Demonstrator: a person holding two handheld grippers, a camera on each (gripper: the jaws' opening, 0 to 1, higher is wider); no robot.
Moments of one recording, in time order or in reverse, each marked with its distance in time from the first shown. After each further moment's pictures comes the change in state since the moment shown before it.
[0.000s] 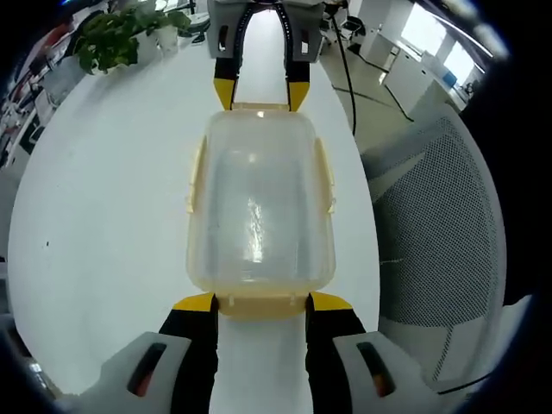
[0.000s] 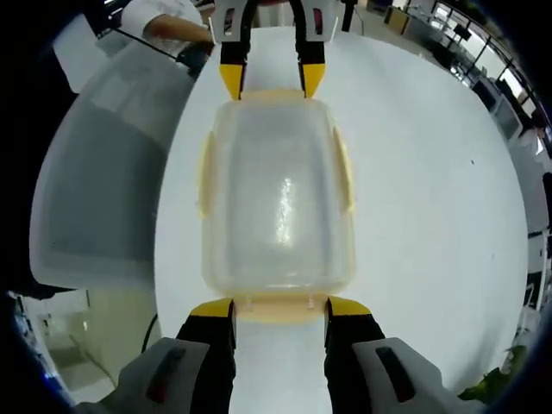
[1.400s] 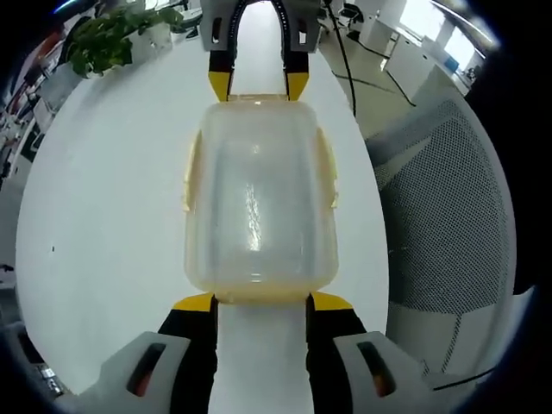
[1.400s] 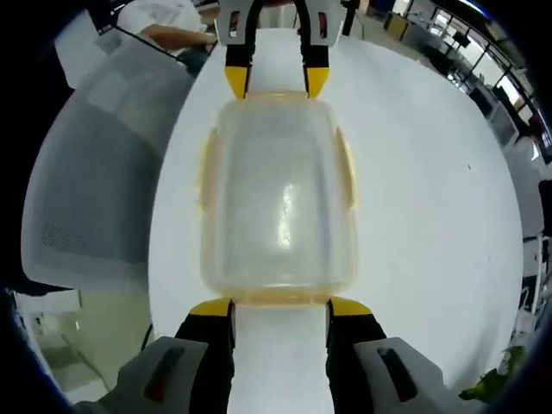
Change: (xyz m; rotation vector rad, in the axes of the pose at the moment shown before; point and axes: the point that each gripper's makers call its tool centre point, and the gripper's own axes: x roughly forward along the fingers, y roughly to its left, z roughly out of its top) left arm 0.004 0.001 -0.003 0.044 0.050 0.041; right arm 0.002 0.002 -0.003 -0.020 -0.028 -0.035
